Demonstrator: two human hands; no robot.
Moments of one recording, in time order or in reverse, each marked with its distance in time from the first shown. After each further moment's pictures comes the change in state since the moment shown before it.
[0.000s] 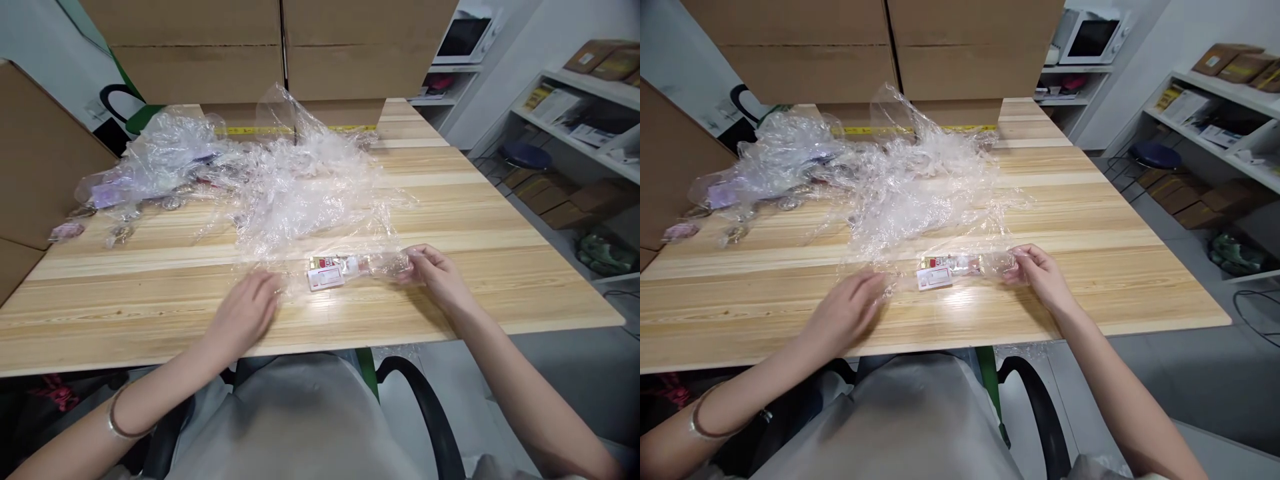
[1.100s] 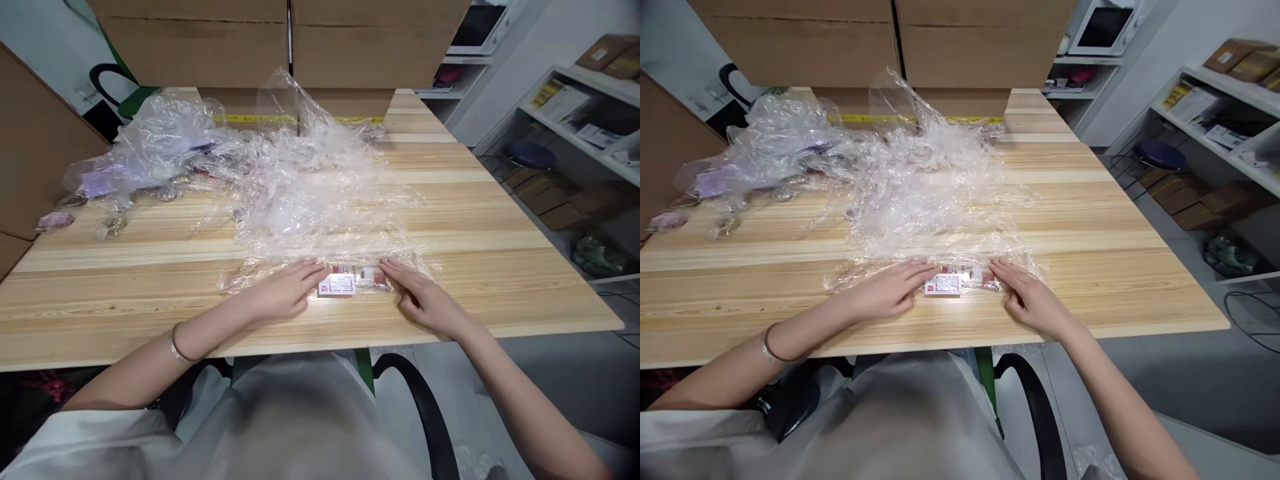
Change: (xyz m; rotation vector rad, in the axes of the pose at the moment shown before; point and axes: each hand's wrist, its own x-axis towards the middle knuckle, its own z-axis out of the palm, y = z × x) left_hand 0.062 0.001 0.029 -0.072 -0.372 0.363; right_hand -0.024 0.017 -0.010 -0.924 -0.420 -0.644
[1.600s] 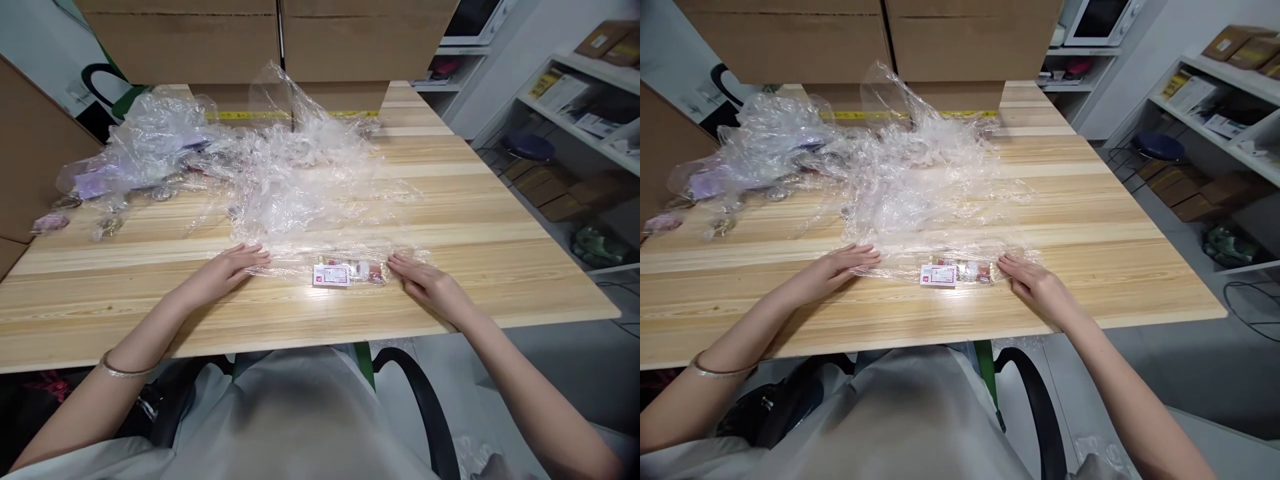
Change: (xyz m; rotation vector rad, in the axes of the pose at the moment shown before) left_hand -0.069 -0.068 -0.024 -0.244 0.045 -0.283; right_hand -0.006 0.020 0.000 0.012 0.174 0.020
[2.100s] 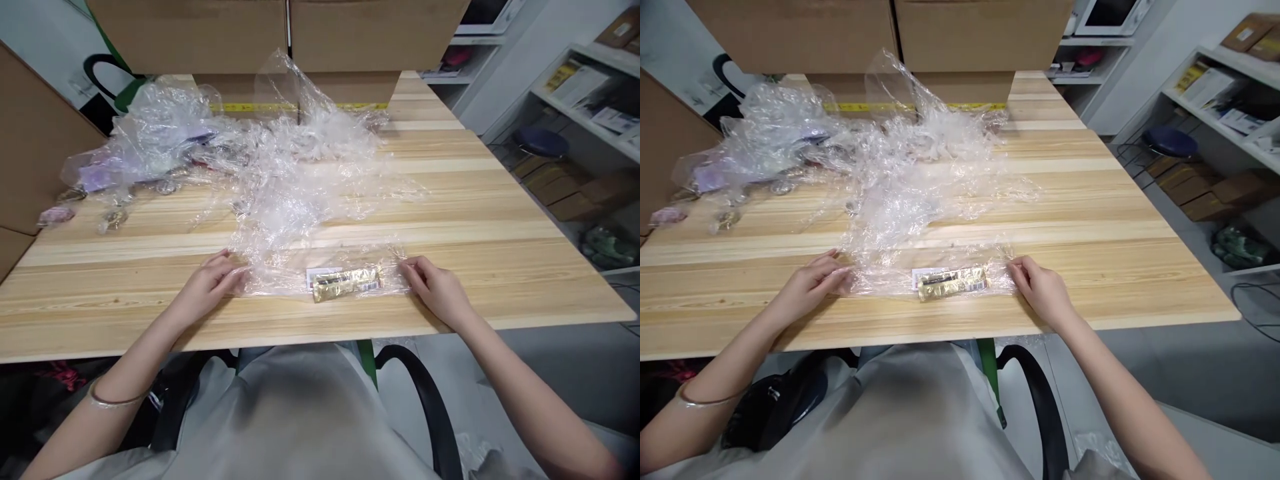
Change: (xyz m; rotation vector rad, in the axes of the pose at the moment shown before) left_hand -0.042 0.011 0.010 -0.055 0.251 -0.235; right_hand 0.009 -0.025 0.010 -0.132 -0.031 0.500
